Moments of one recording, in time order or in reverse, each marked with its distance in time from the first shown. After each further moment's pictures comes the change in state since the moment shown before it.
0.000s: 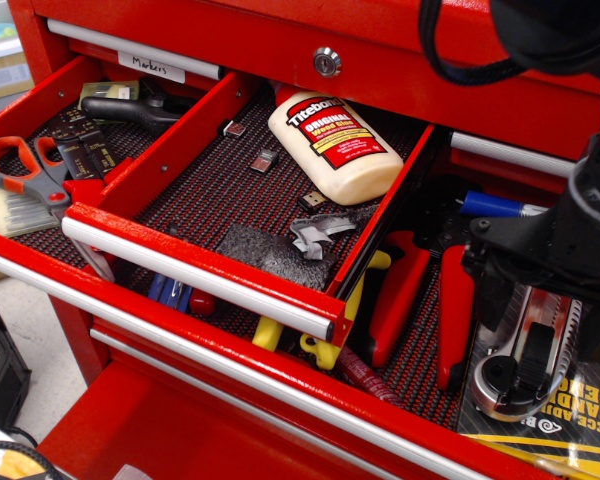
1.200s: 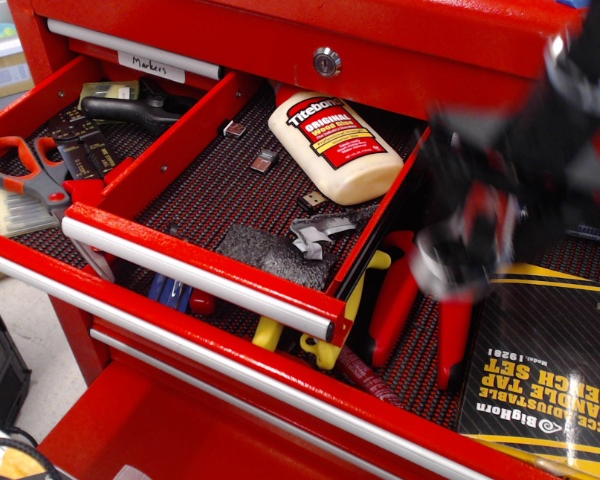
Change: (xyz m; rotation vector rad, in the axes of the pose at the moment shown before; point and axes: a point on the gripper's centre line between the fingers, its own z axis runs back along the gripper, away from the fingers) arm 0.020 0.056 0.065 0.229 0.063 -0.029
